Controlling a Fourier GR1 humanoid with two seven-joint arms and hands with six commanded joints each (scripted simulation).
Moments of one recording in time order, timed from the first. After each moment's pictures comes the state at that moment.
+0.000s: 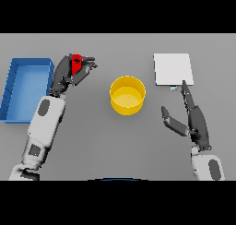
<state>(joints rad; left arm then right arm) -0.61 0.08 0.01 -0.97 -0.12 0.02 -0.16 0.07 -0.09 0.09 -1.68 0.20 -0.01 -0.14</state>
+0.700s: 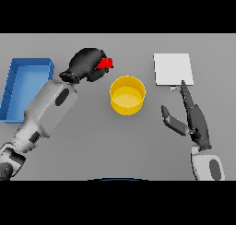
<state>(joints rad) -0.82 0.25 -0.44 -0.99 -0.58 -0.08 0.10 0.07 -0.09 0.10 -1.69 0.20 0.00 -0.09</state>
